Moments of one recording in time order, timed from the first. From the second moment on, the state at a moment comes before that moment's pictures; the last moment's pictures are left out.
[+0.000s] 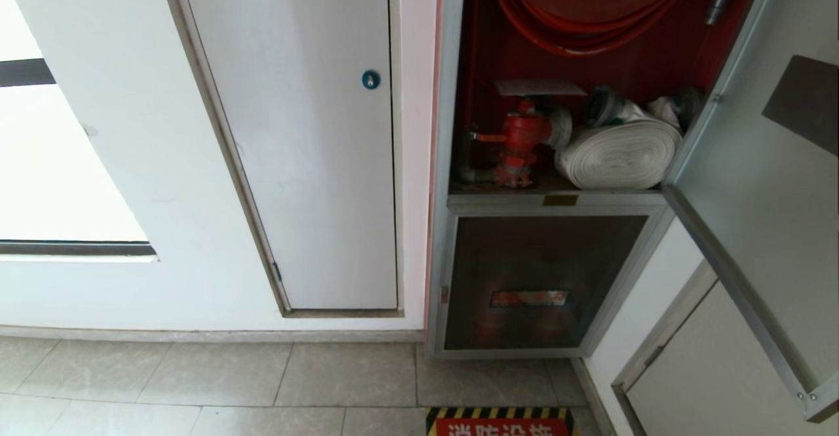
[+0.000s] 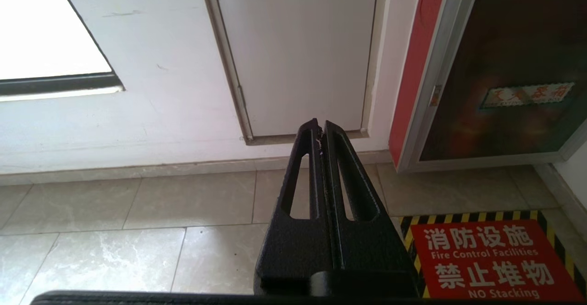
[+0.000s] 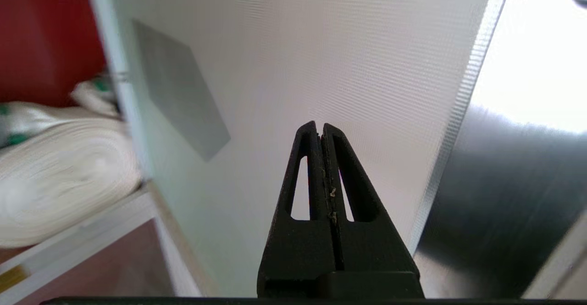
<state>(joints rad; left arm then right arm) 0.01 0.00 0.00 0.00 -0.04 0.06 -0.36 1.31 -0.75 -0.87 -0.62 -0.13</state>
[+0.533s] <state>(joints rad) 0.01 0.00 0.00 0.00 -0.04 0.06 -0.54 1.34 -0.76 -0.87 -0.58 -0.13</state>
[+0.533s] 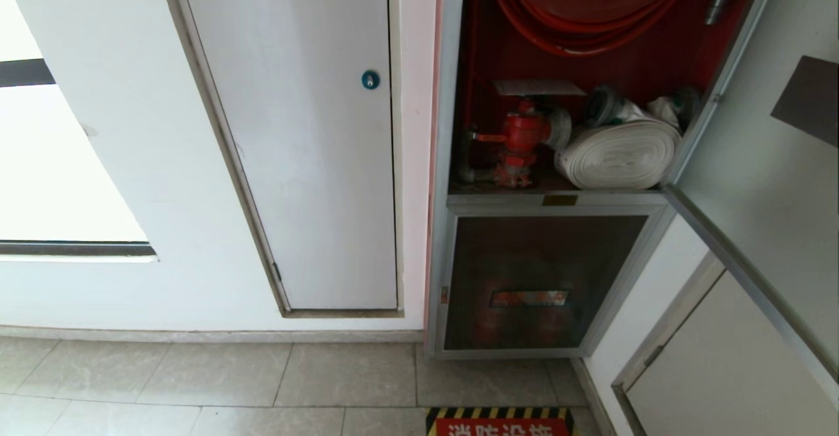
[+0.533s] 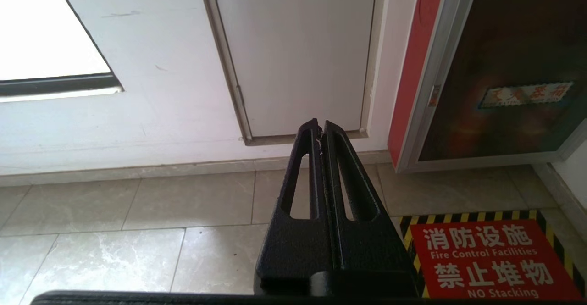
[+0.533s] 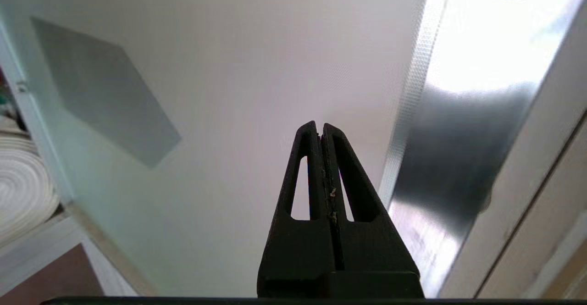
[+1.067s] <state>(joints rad) 0.01 0.00 0.00 0.00 -0.04 0.06 -0.63 1.38 -0.76 -0.87 -0.51 -0.09</state>
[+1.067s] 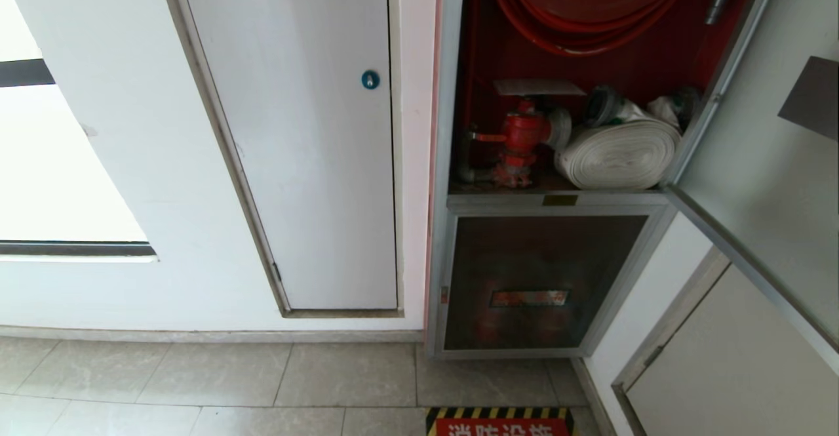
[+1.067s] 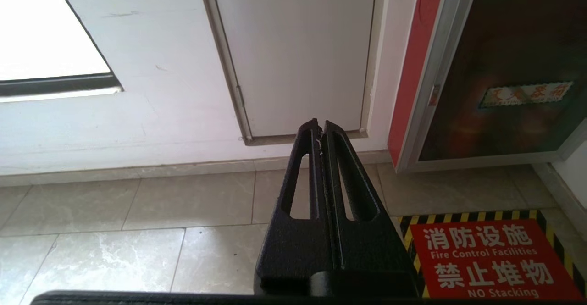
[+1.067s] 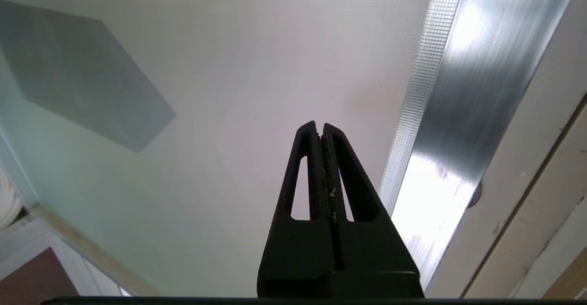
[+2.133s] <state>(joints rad) 0.01 0.00 0.00 0.00 -0.04 0.06 -0.11 1.09 -0.50 -0.87 -0.50 -0.10</state>
